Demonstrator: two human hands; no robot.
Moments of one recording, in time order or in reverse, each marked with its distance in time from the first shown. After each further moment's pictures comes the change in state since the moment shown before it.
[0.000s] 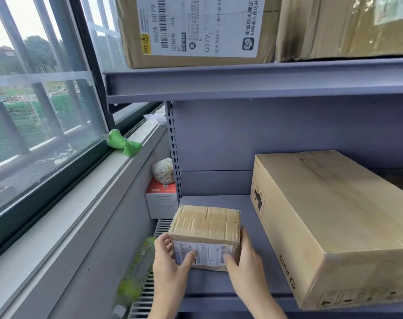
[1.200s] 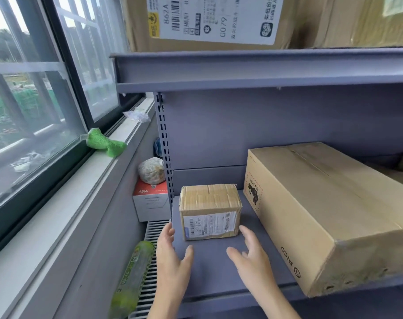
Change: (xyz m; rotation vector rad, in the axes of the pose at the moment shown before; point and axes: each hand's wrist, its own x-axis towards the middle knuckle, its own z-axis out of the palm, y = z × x) left_hand 0.031 -0.025 0.001 0.056 -0.186 0.056; right_hand 0.002 -0.002 0.008 0.146 0.056 0.242
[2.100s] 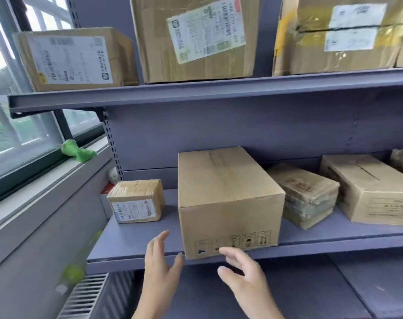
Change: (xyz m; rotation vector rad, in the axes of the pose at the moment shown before) left_hand -0.167 0.108 0.142 0.197 0.041 0.147; right_hand -0.102 0.075 -0.241 0.148 -0.182 -0.194
